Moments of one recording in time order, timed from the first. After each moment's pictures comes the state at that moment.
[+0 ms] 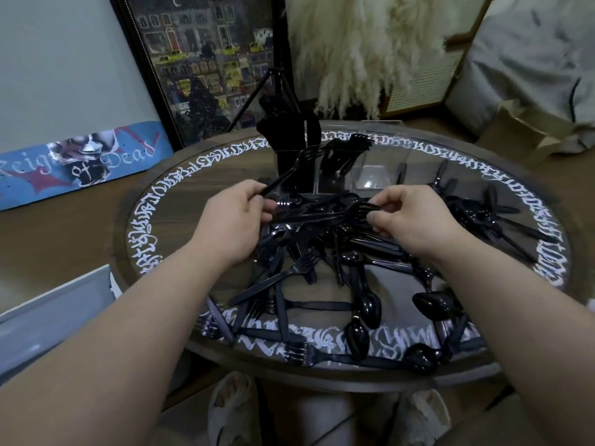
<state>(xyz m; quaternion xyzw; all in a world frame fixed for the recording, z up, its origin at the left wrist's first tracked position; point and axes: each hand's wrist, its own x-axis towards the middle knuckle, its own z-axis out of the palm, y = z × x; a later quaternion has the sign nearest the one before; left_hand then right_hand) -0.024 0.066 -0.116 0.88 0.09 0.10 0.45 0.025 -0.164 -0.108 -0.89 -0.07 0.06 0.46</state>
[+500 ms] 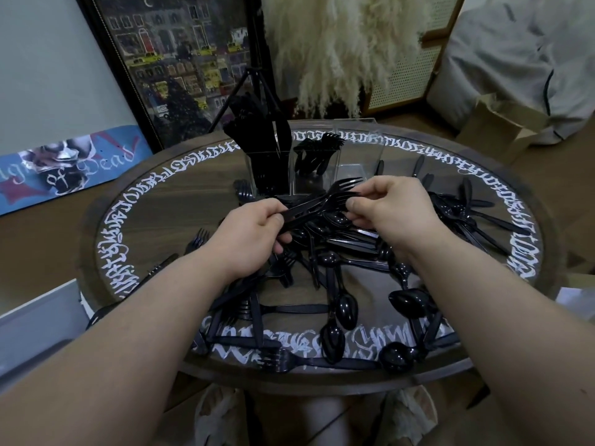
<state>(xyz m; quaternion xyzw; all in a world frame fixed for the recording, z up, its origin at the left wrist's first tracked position) -0.016 0.028 -0.125 0.87 0.03 -0.04 0.48 0.031 -0.171 -0.108 -0.80 0.00 0.04 0.60</state>
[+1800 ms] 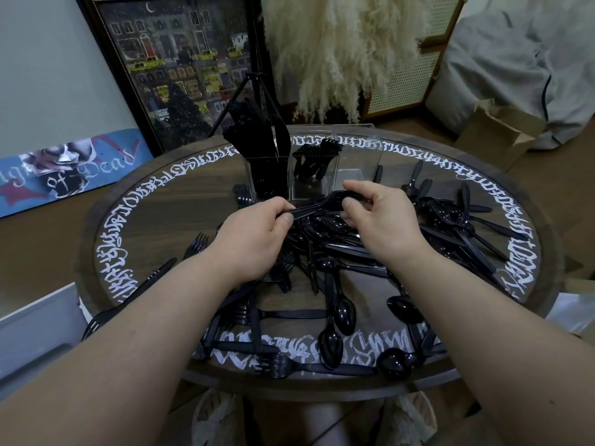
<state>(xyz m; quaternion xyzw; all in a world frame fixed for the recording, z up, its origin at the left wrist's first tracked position) -0.015 0.019 -0.113 0.95 -0.01 0.02 0.30 0.033 -0.164 -0.124 -0.86 -0.08 -0.04 0.50</state>
